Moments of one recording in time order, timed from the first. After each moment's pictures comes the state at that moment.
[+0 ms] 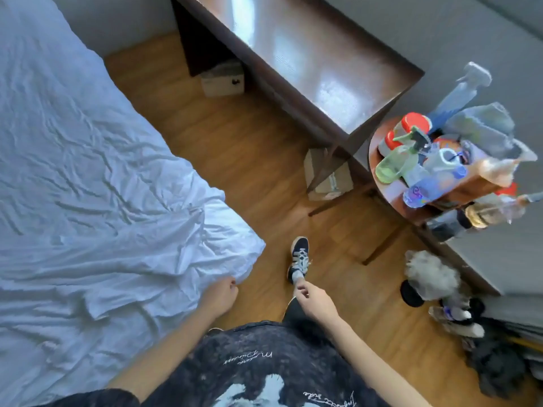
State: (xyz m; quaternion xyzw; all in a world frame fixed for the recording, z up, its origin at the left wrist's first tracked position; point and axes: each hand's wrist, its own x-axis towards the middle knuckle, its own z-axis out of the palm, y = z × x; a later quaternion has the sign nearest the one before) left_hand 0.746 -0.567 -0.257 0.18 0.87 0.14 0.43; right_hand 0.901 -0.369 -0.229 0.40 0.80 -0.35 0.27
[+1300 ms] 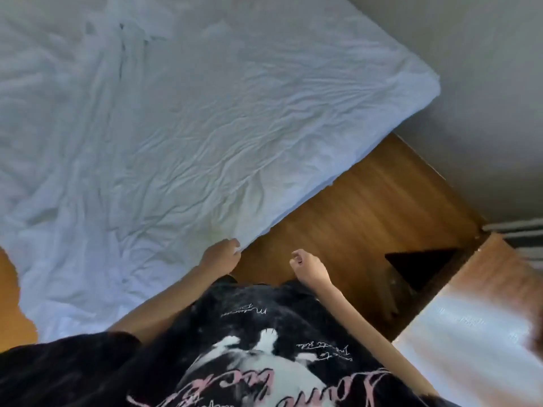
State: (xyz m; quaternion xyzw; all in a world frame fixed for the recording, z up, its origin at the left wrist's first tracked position) left_hand 0.036 -0.409 -0.206 -0.46 0.79 0.33 0.23; right_hand -0.148 -0.263 -0.198 -0.30 0.82 -0.08 0.47
